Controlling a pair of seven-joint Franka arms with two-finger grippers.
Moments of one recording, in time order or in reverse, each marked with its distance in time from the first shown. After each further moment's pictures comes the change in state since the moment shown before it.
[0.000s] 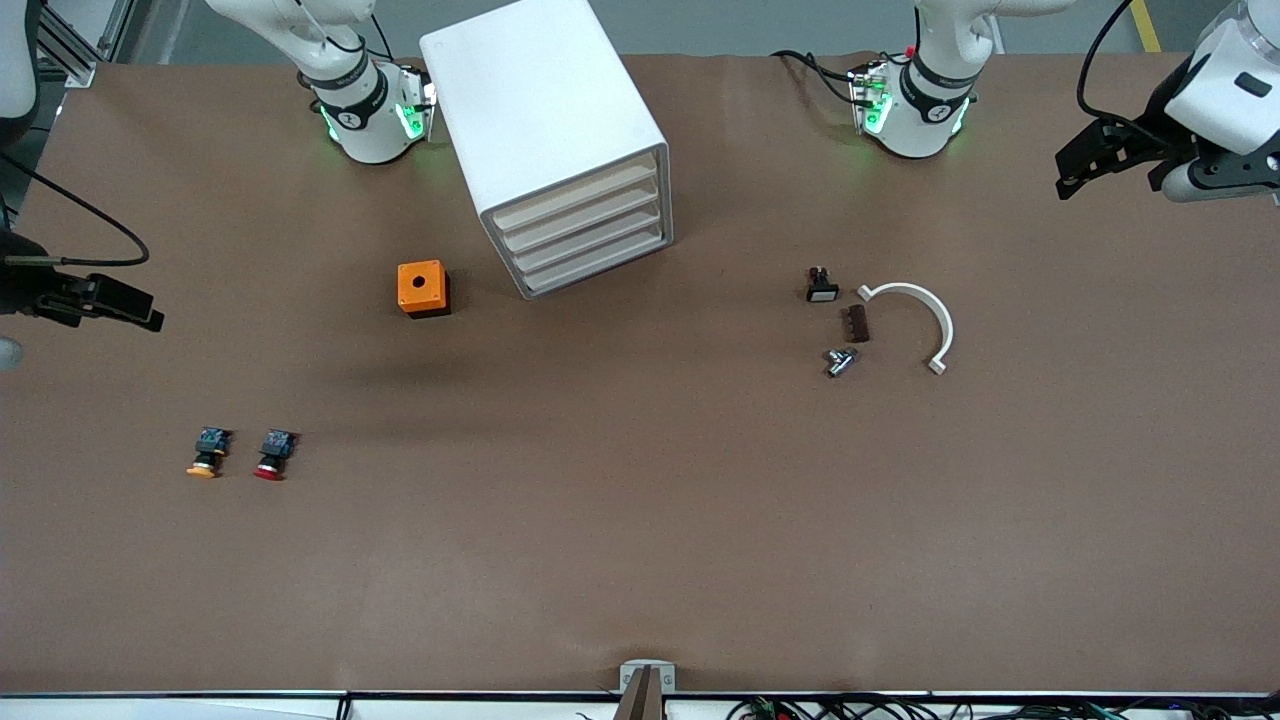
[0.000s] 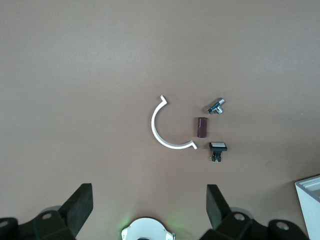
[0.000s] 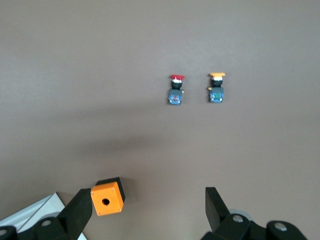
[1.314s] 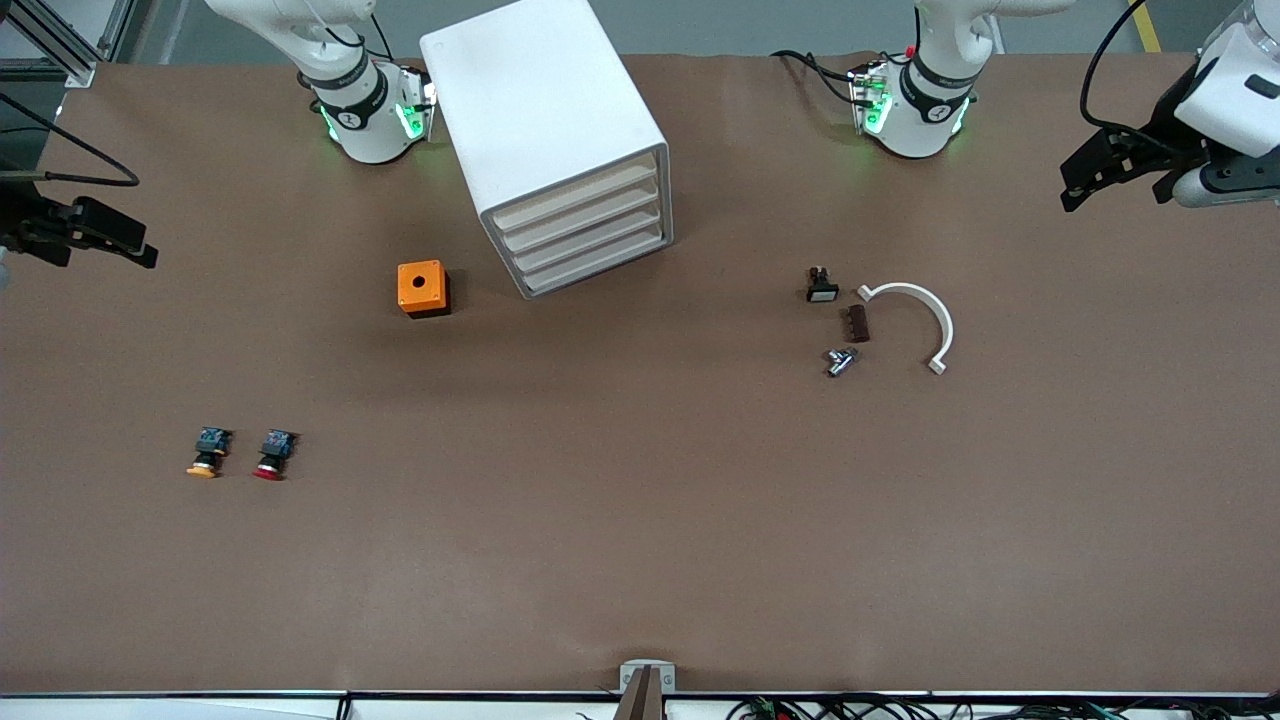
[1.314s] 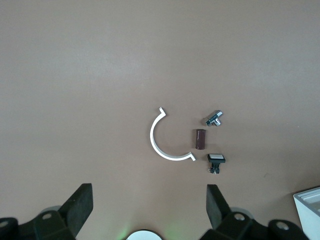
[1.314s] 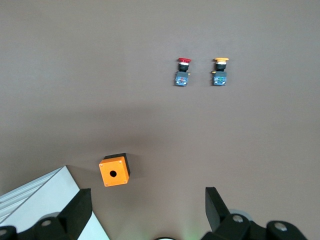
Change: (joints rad) left arm 0.001 0.017 0.005 0.016 0.000 0.043 0.000; right arm 0.034 -0.107 0.015 0.006 -0.012 -0.110 -0.003
